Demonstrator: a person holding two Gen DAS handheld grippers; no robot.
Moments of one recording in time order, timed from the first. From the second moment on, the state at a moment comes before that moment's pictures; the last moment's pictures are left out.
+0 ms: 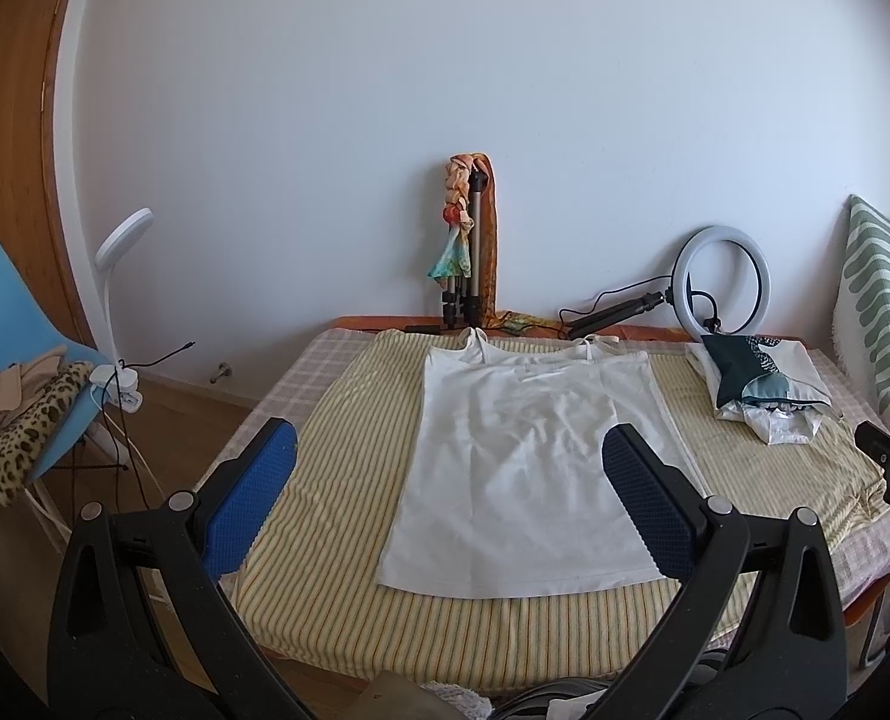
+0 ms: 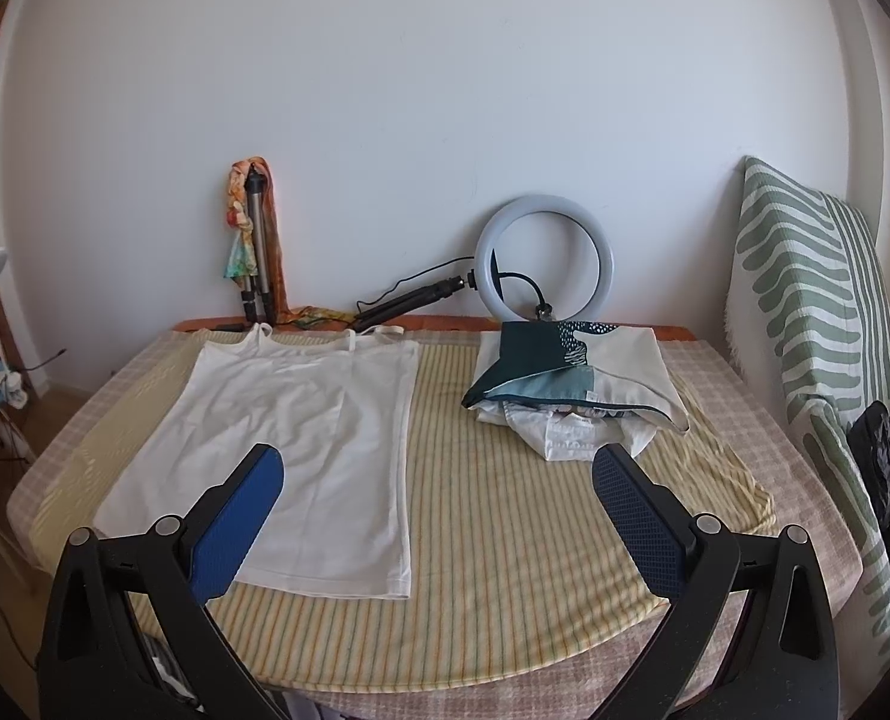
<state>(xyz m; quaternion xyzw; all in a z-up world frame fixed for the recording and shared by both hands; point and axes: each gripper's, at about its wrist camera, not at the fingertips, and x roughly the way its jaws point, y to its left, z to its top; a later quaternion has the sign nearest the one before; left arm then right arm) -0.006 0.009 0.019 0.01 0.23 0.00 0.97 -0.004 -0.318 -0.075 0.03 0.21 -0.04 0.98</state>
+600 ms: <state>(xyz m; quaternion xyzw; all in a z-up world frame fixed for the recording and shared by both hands) 0.013 0.027 -0.008 0.00 0.26 0.00 0.97 0.023 -0.309 -0.078 0.01 0.21 -0.03 0.98</state>
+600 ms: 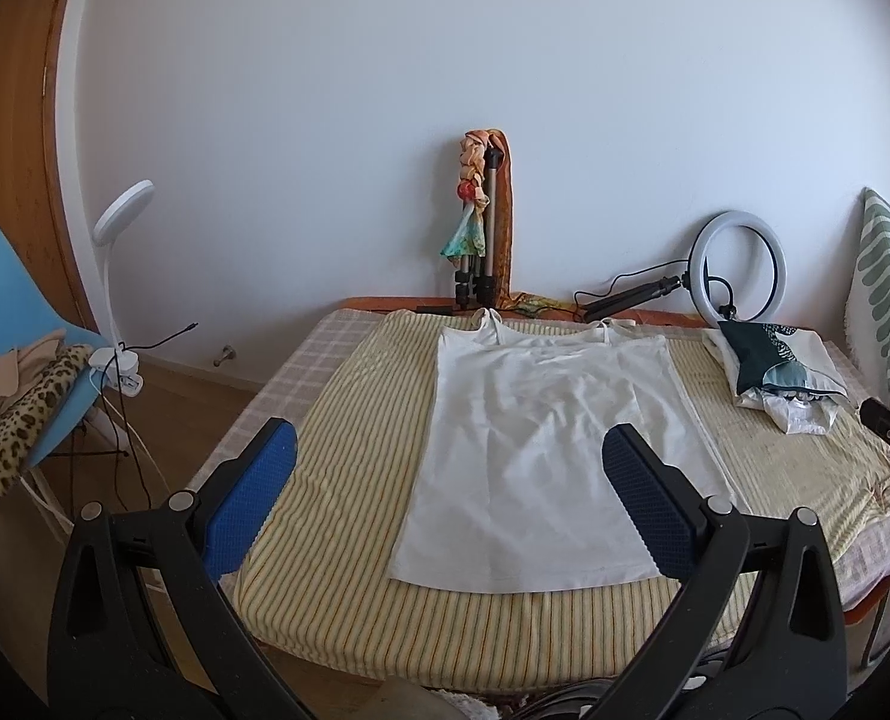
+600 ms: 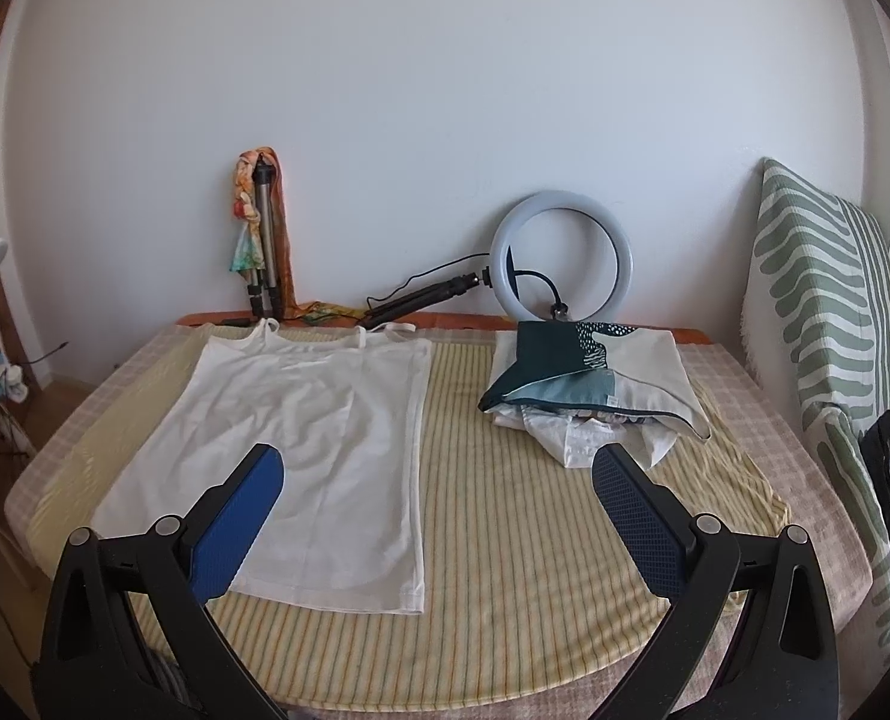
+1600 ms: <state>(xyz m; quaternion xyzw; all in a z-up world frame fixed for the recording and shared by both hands) 0.082 0.099 -0.158 -0.15 0.42 -0.05 0.89 0.196 -0.240 -0.049 0.01 0.25 0.12 0.96</state>
